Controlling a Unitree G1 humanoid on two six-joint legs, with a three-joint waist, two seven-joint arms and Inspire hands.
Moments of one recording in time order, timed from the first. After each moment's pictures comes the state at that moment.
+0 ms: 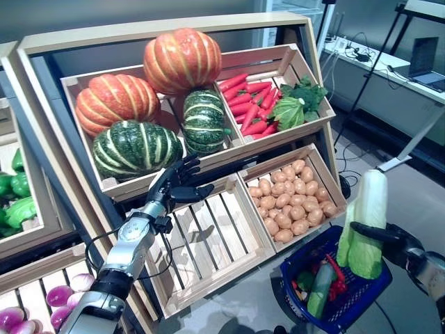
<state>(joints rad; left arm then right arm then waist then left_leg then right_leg) -0.33 0.54 -0.19 0.47 -0.56 -0.14 -0.16 -0.16 -0.77 -0.13 0.83 0.74 0.25 0.28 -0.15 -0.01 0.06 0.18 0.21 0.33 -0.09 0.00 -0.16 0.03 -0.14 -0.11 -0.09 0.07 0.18</state>
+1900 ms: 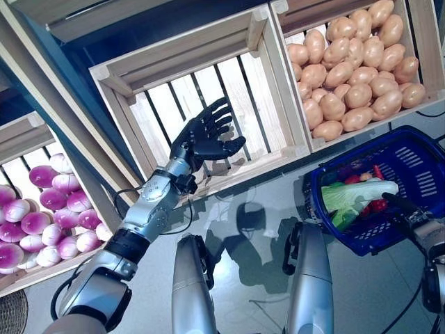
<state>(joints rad) -0.64 0.56 -0.39 0.33 -0.84 -0.13 -0.08 -0.70 -0.78 -0.14 1.32 1.03 0.28 -0.18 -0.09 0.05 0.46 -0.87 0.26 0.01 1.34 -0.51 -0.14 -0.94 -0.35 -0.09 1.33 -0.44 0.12</state>
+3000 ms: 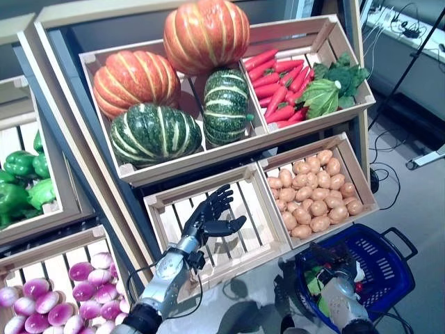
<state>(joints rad) -0.08 0.33 -0.38 0.43 -0.49 -0.39 -0.05 -0.04 -0.17 0.13 0.57 0.70 -0.14 -0.56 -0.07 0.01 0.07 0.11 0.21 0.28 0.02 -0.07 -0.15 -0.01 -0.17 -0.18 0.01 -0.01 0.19</state>
